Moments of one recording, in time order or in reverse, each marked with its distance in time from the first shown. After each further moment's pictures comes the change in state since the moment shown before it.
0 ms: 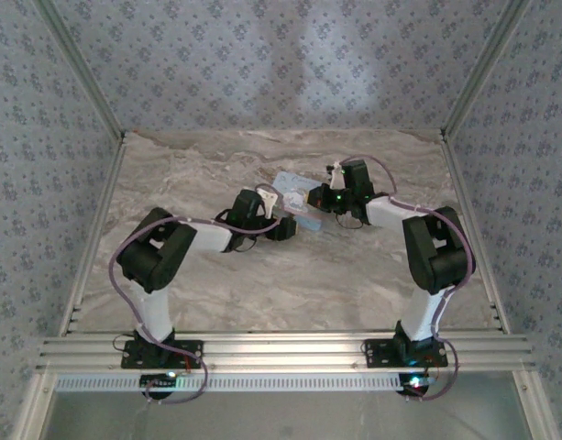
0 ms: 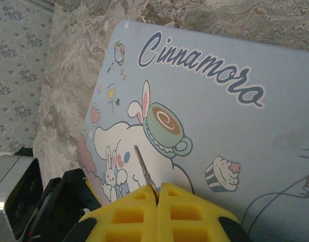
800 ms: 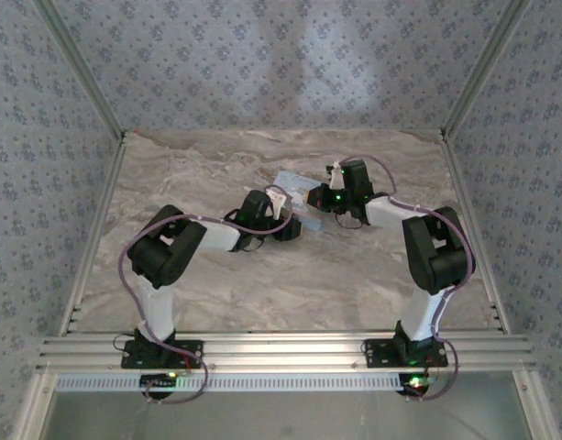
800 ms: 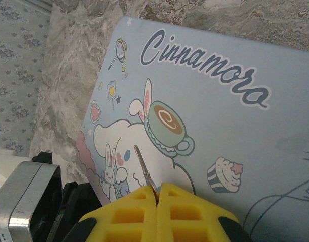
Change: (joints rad) left arm -0.039 0.063 0.050 0.018 0.005 -0.013; right arm 0.005 0.000 0.001 0.000 0.011 -0.001
